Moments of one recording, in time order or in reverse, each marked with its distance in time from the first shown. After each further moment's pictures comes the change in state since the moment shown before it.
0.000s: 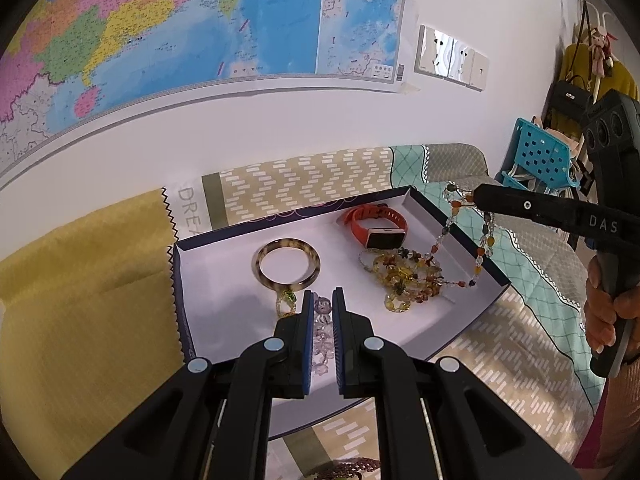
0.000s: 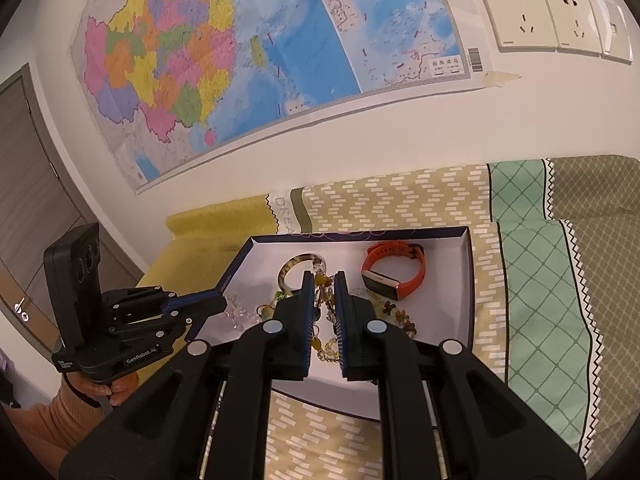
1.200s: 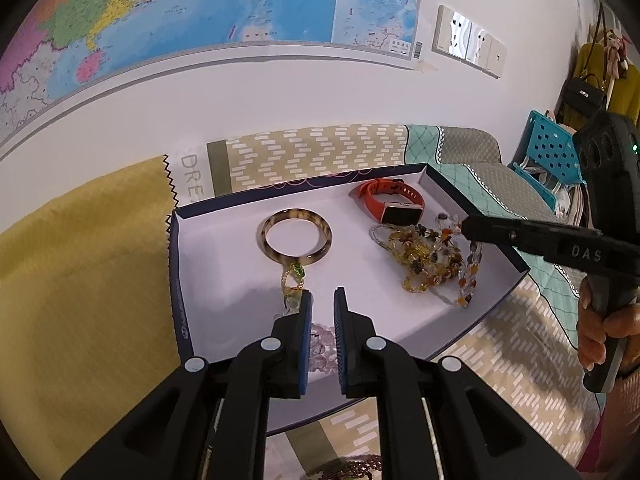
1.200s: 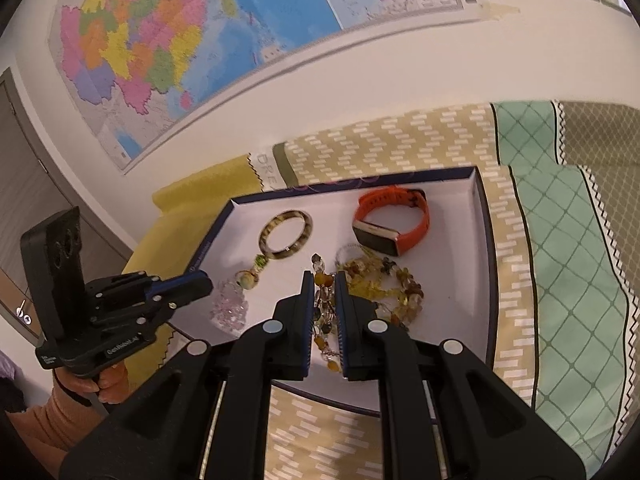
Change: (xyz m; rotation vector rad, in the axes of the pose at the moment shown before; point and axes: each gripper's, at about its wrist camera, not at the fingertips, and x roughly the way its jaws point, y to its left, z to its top) left arm 0.018 0.009 -0.014 -0.042 0.055 0.018; right arm 0.041 -0.018 -0.026 0.057 0.127 -0.009
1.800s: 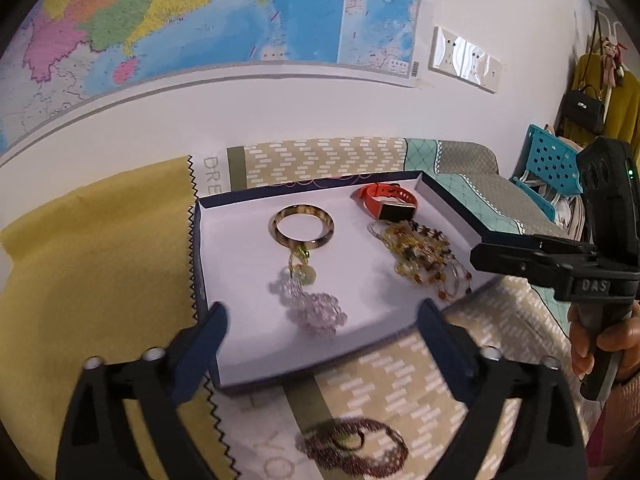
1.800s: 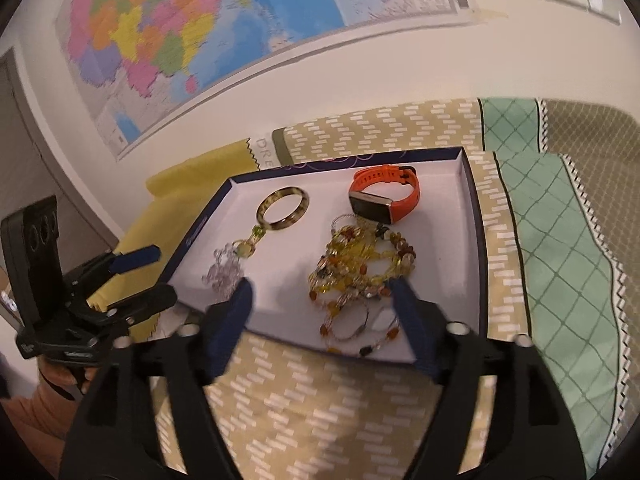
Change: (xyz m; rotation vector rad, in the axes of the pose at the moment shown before) left arm -0.035 -0.008 -0.034 -0.013 -0.097 0.032; right arm -0.025 0.019 -0.035 -0.081 -0.053 -0.063
